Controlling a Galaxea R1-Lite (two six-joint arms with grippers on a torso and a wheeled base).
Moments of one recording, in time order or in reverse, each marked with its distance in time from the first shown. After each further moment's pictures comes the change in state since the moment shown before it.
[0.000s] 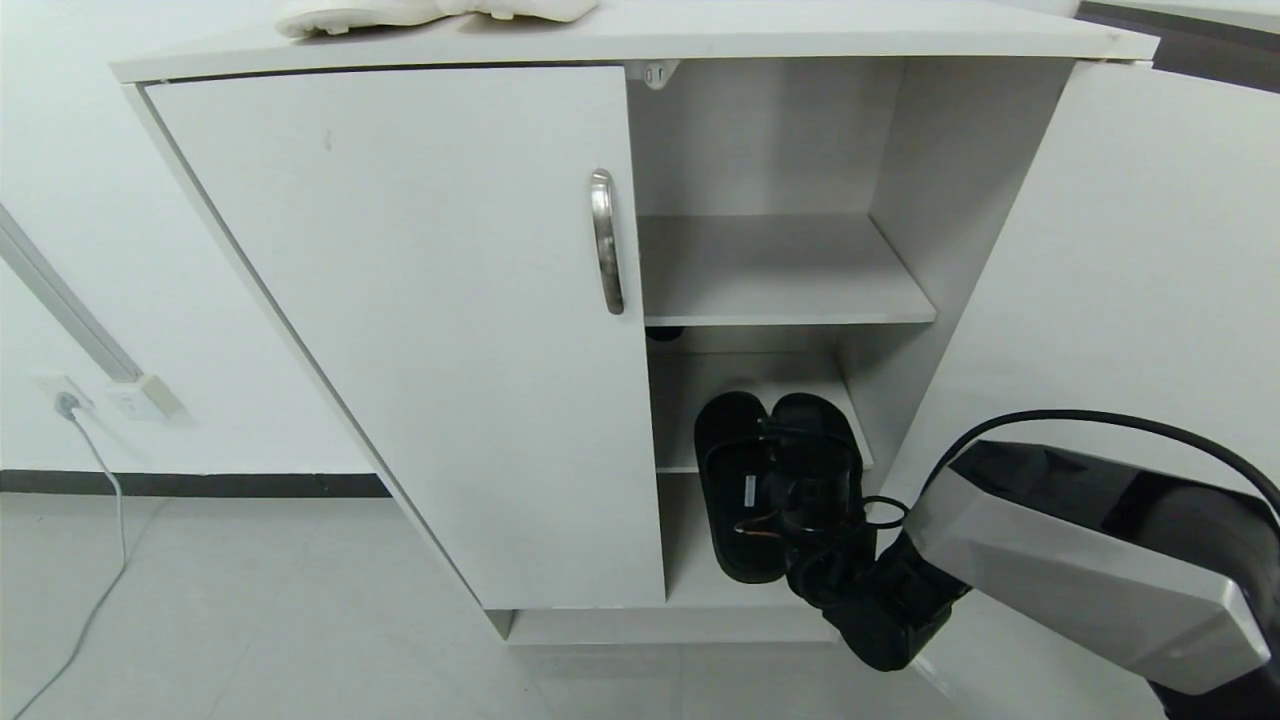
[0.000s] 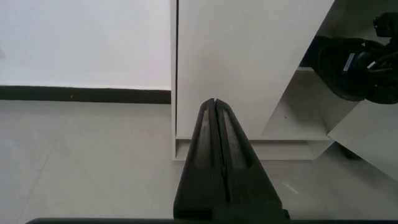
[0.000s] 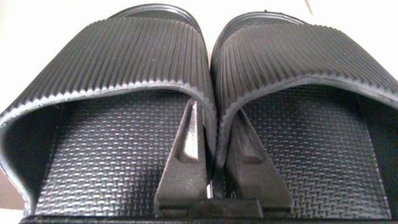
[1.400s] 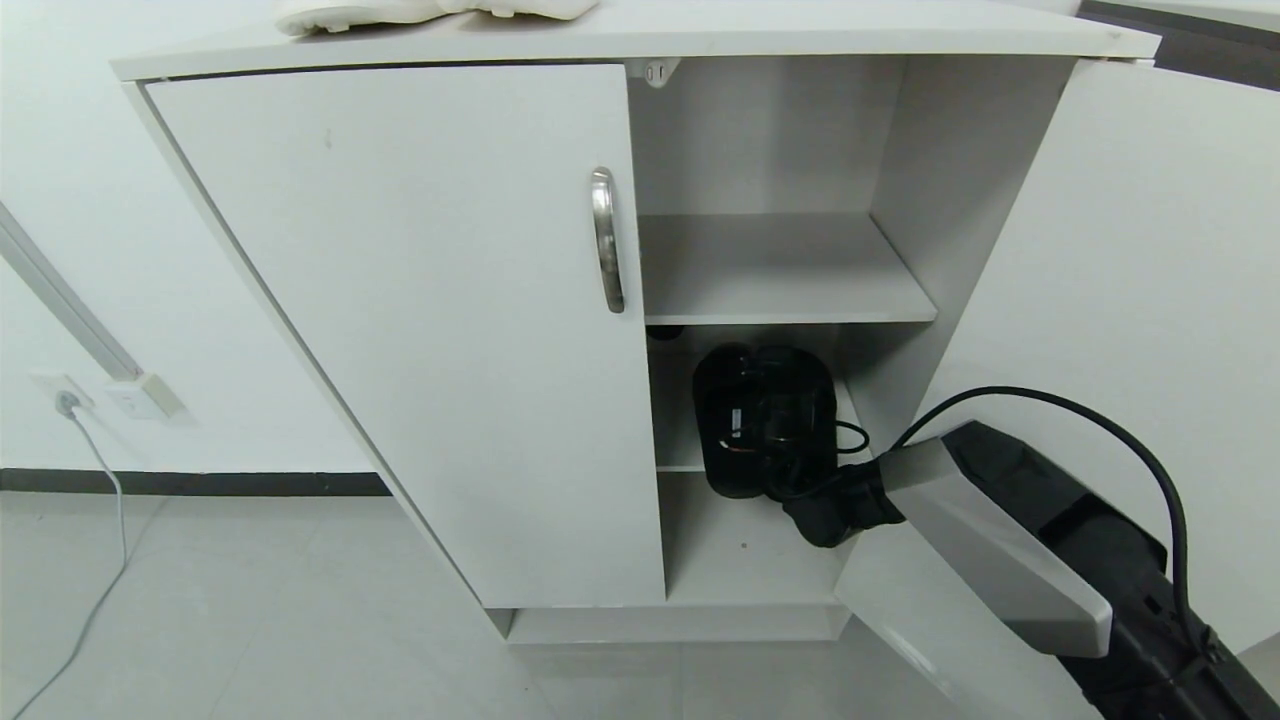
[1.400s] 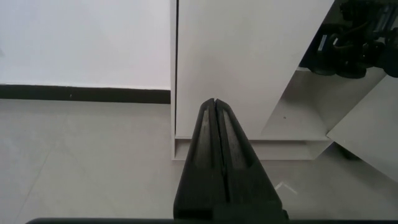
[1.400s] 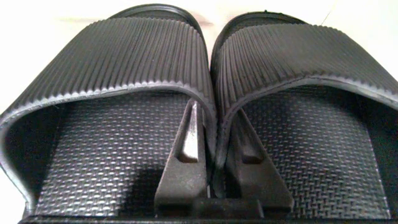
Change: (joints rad) left arm 0.000 0.000 0.000 0.000 0.003 -0.007; right arm -0.111 0.221 -0.694 0.430 0.068 -0.051
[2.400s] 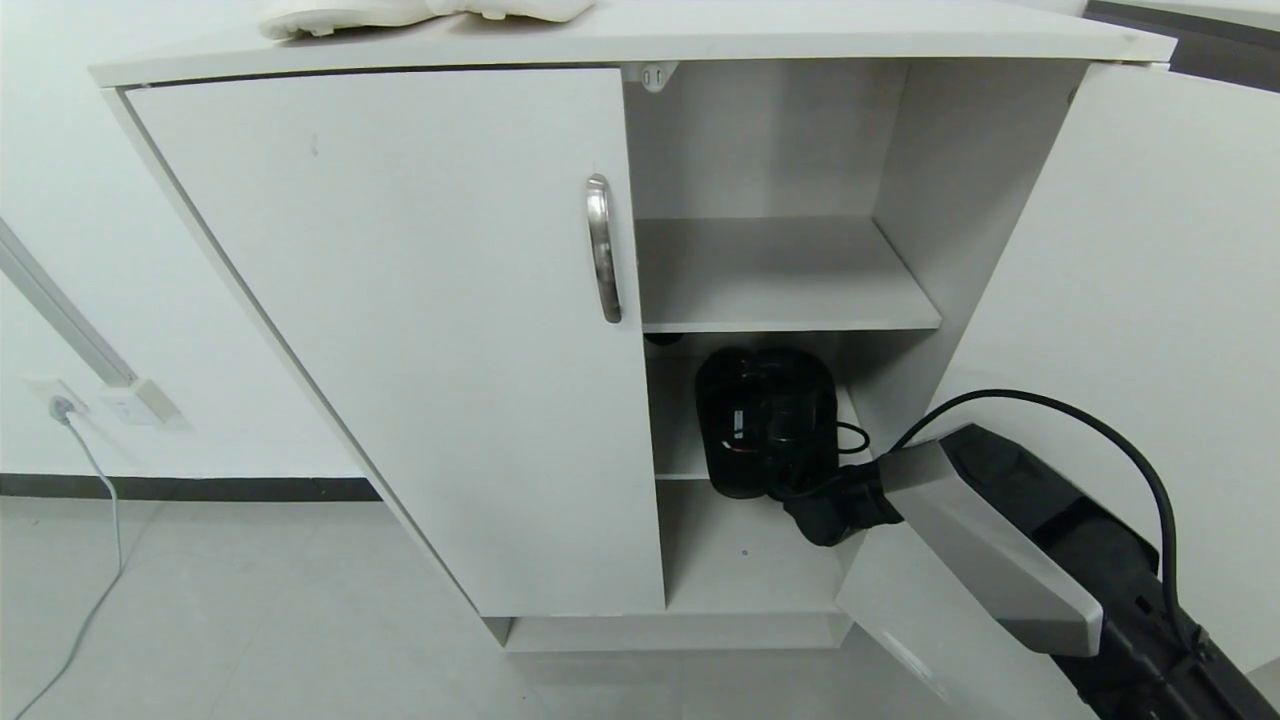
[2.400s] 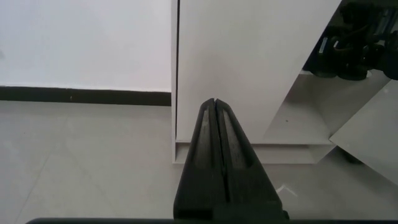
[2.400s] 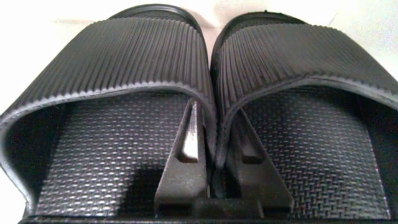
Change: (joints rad) left arm 0.000 0.000 0.000 0.000 0.005 -0.001; right arm -0.004 0.017 -0.021 0.007 0.012 -0.013
